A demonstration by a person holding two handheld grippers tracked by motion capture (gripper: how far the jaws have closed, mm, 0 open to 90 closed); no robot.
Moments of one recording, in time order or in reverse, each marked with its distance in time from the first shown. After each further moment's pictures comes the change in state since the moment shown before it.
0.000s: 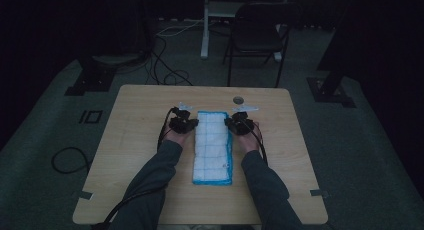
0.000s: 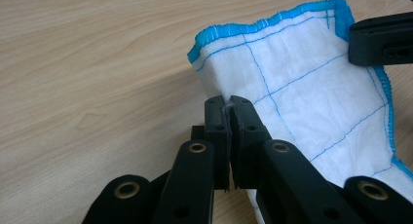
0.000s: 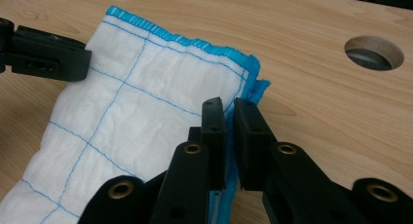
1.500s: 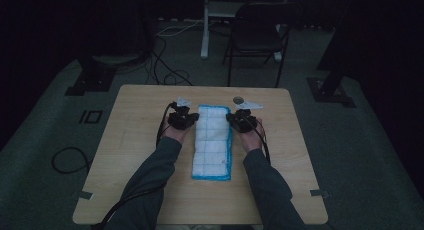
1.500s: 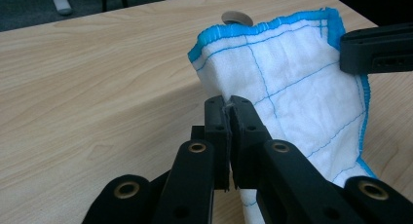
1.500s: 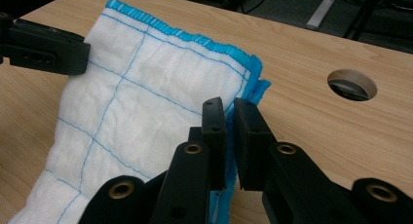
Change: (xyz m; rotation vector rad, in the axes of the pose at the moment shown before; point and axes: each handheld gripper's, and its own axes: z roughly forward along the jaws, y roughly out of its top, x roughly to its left) left arm -0.007 0.017 -0.022 -0.073 -0.010 0.034; right arm 0.001 0.013 -0.021 -0.071 -0.001 -0.025
